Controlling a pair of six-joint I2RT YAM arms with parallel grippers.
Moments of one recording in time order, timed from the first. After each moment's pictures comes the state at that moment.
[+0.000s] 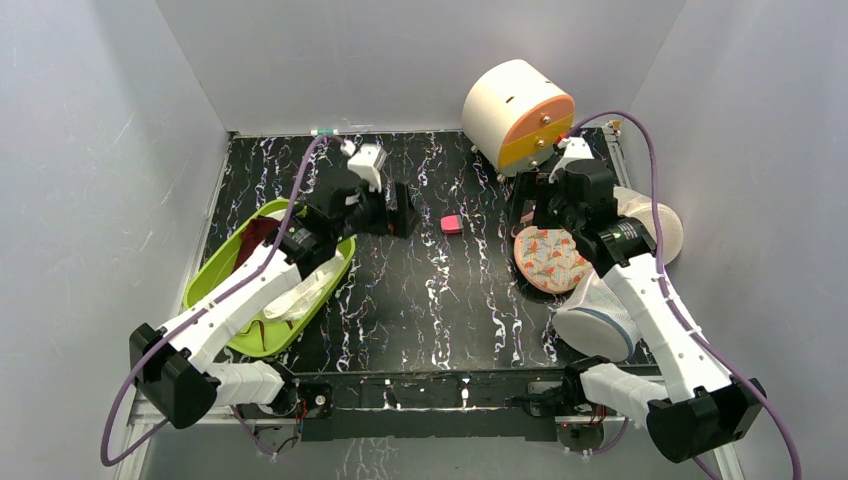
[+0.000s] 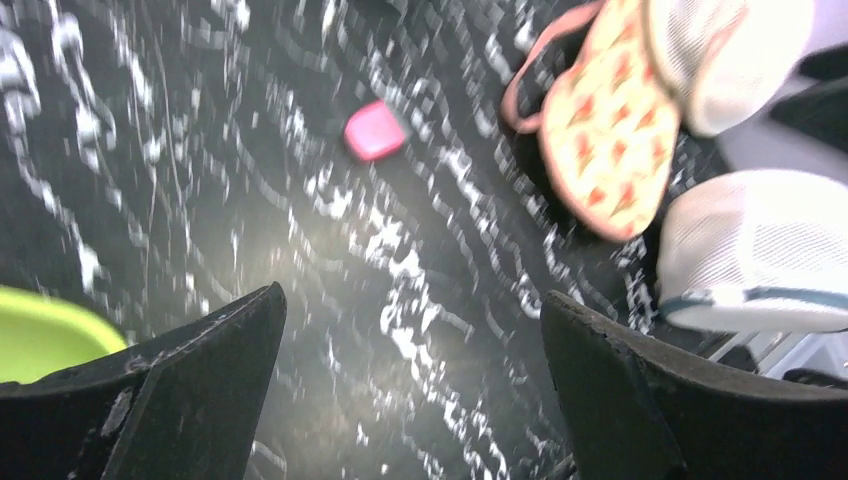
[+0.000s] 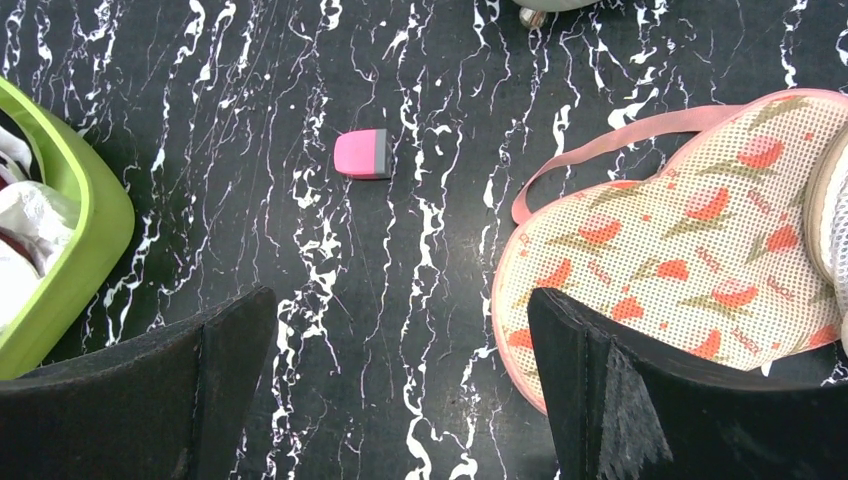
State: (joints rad) left arm -0.65 1.22 1.06 -0.38 0.00 -0.41; right arm 0.29 1.06 1.14 -0.59 0.00 0.26
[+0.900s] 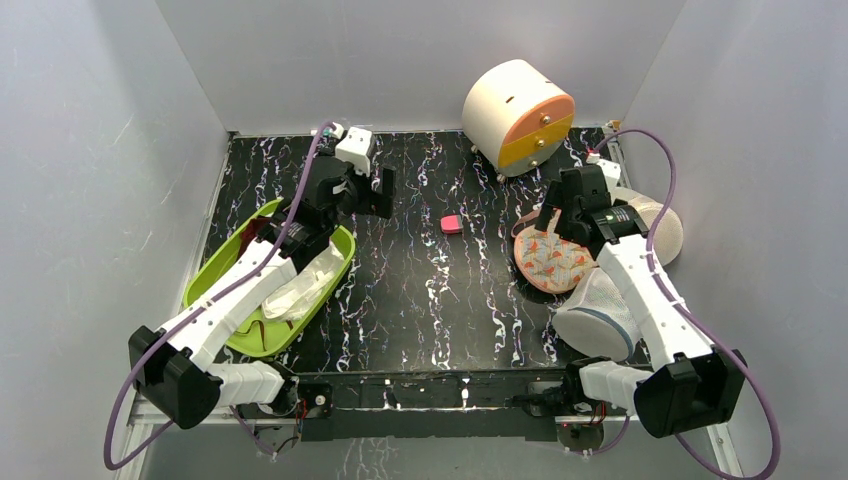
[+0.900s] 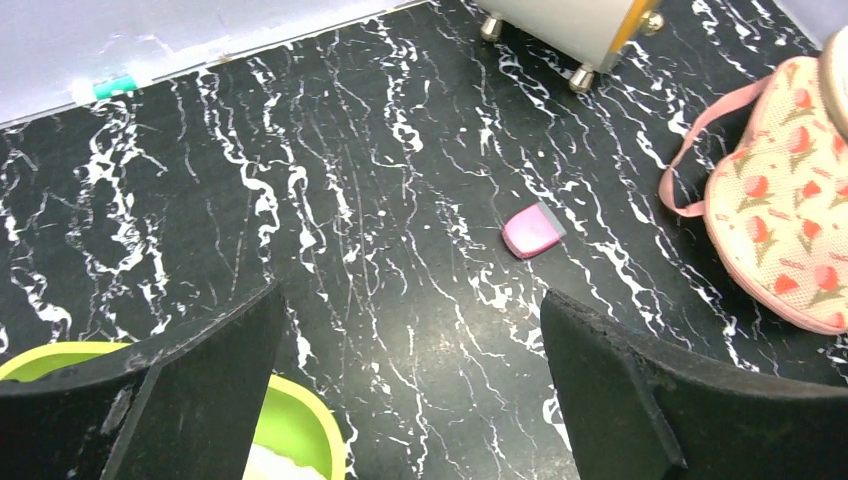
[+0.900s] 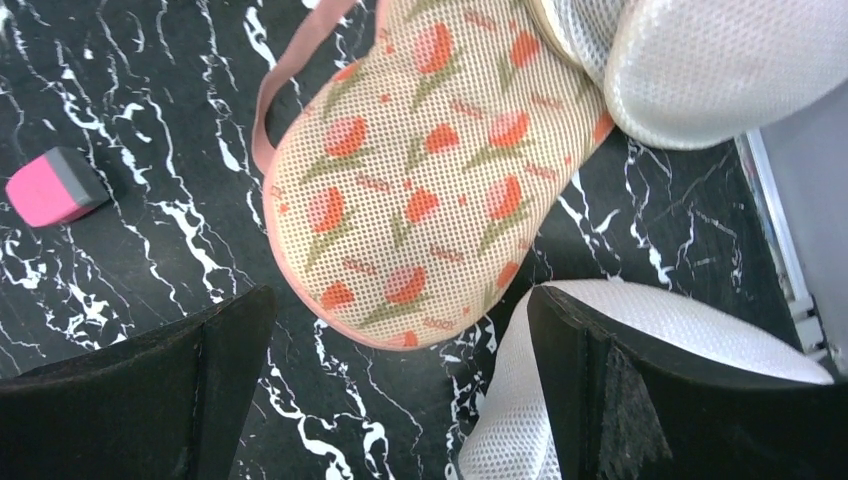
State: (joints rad) left arm -0.58 1.24 1.15 -0.26 -0.17 -0.08; right arm 0.19 1.17 1.12 -0.79 0.37 0.42
